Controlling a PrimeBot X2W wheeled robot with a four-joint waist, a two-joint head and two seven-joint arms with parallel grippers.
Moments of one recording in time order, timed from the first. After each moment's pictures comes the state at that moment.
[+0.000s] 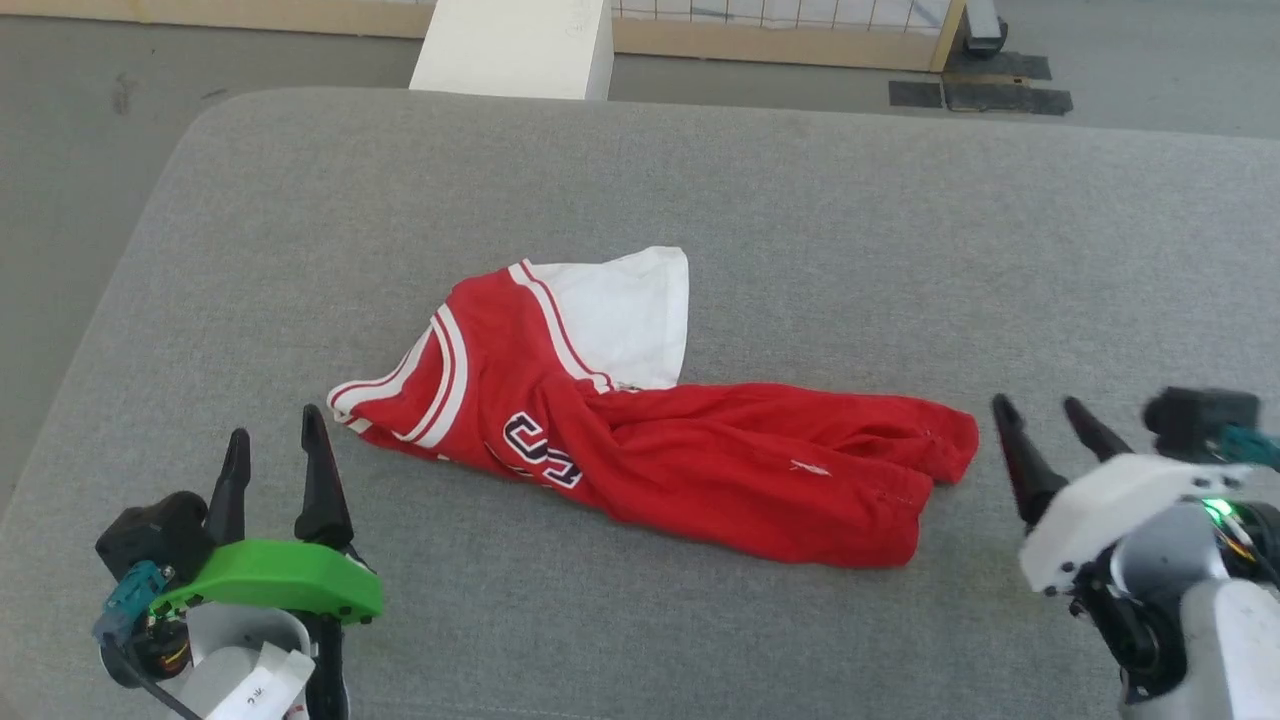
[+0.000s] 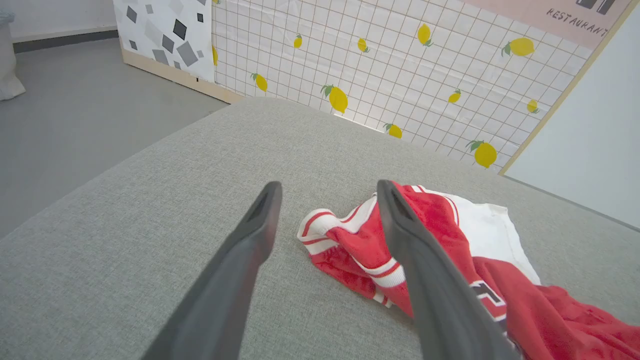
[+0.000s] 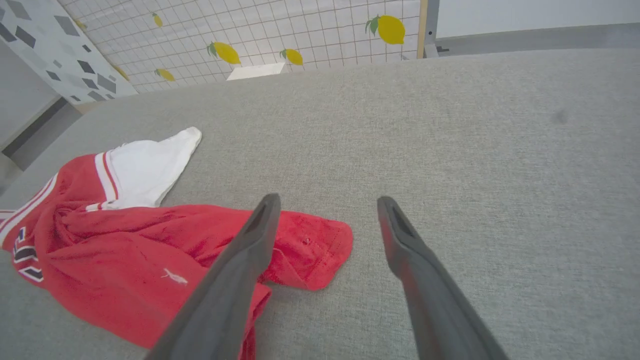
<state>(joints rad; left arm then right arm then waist) -0.10 0.29 -0.19 0.11 -0.64 0.21 -0.25 -0.15 -0.07 -0.13 0.09 0.26 0.13 0.30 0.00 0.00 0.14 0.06</state>
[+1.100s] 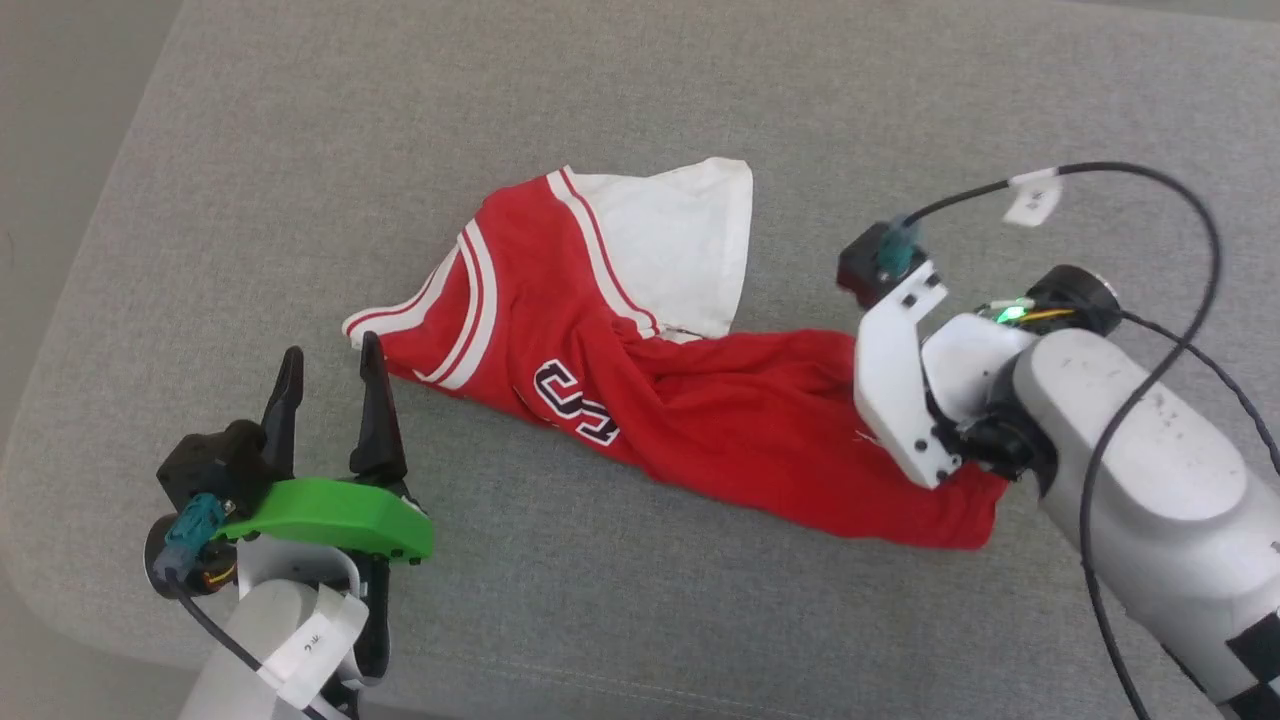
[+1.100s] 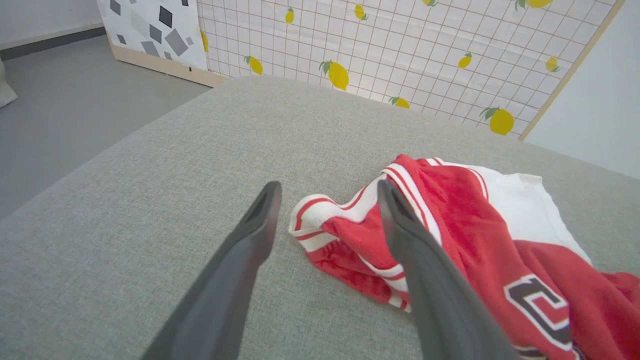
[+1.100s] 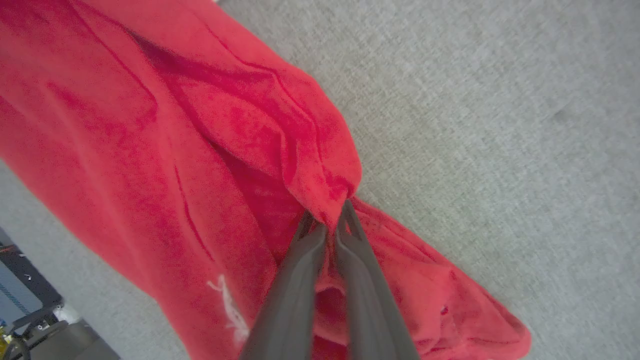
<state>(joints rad) -0.22 0.23 -0.21 0.14 -0.51 0.15 -0.26 -0.78 -0.36 0.71 0.41 0.53 0.13 0.88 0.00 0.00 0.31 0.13</state>
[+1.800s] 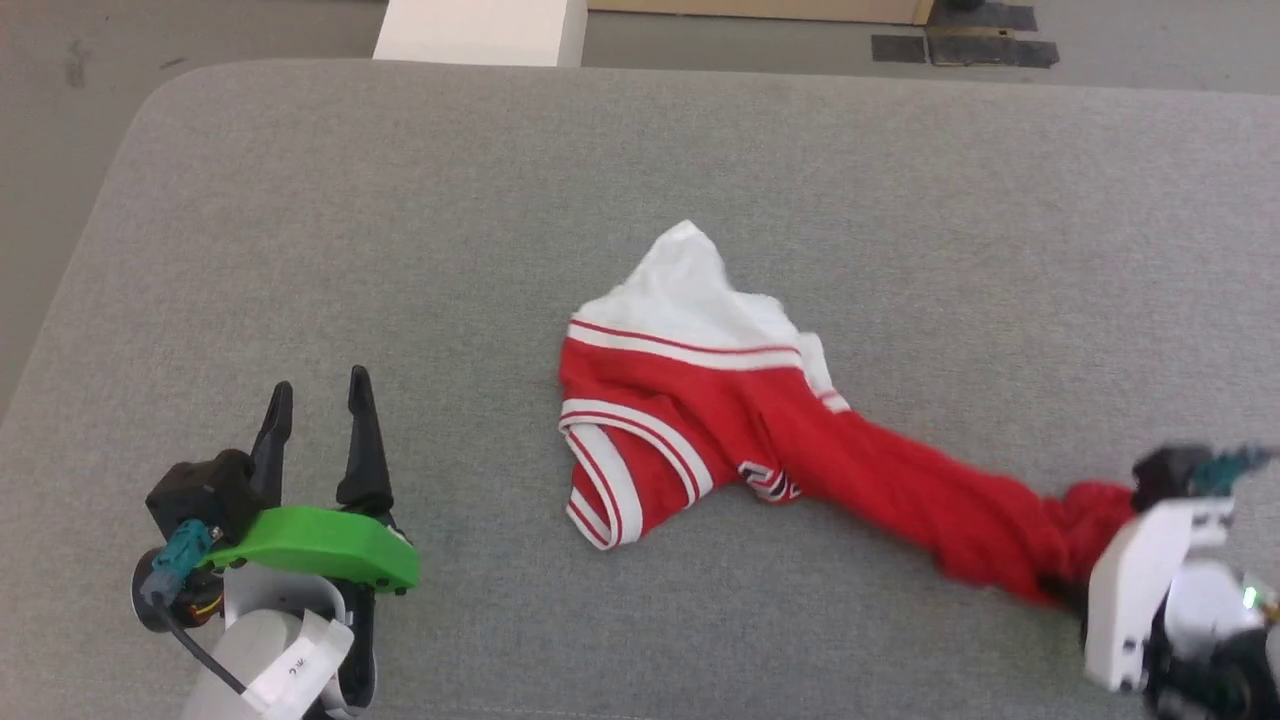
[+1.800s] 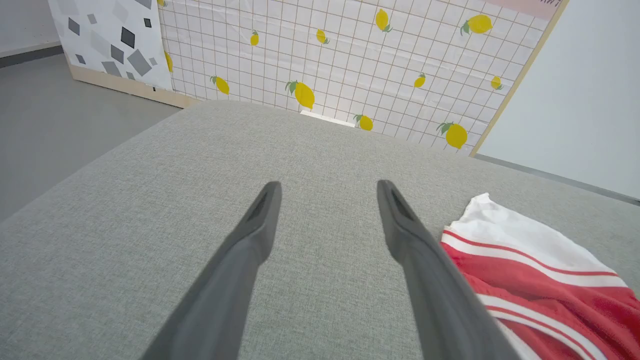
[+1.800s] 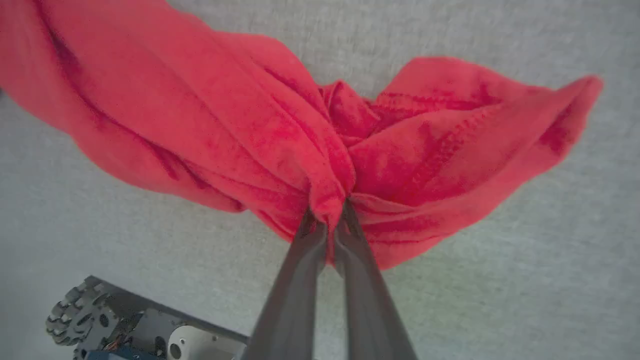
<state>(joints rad) -0.17 0.25 -0.20 0.13 -0.53 0.15 -0.24 -0.12 -0.33 0.00 0.17 0.51 0.13 0.84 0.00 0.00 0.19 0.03</state>
